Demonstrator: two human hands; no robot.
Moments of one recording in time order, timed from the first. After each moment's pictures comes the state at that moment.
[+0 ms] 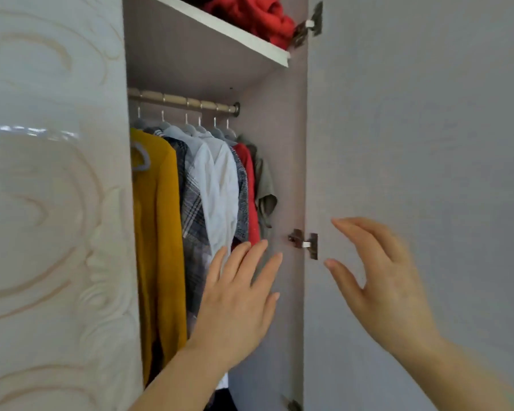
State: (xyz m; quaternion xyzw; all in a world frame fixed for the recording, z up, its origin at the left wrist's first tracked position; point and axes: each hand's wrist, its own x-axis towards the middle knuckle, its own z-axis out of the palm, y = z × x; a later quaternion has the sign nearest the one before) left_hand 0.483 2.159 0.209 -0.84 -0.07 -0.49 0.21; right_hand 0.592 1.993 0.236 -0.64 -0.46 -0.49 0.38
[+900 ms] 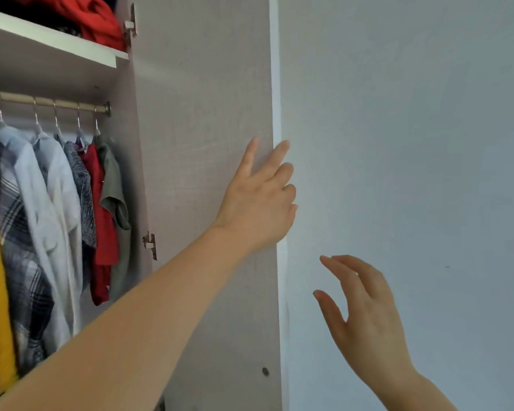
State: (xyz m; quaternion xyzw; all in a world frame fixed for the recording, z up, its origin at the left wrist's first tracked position) left_hand 0.716 1.859 0.320 -0.80 -0.06 -0.42 0.42; right_hand 0.778 1.712 0.174 -0.68 -0.37 -0.52 0.36
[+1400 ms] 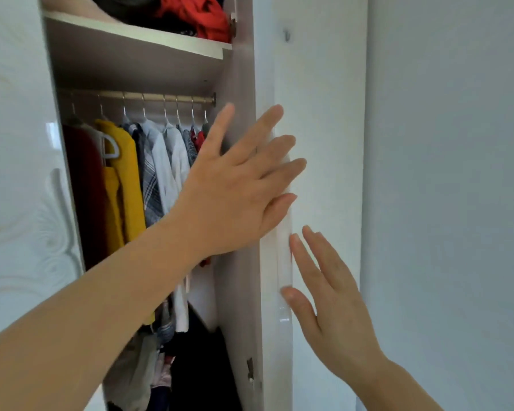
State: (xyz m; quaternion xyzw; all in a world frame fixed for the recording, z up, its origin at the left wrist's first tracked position) left_hand 0.591 1.909 0.317 -0.74 -0.05 -0.45 0.50; right_hand 0.716 1.811 0.177 -0.59 -0.58 -0.37 0.42
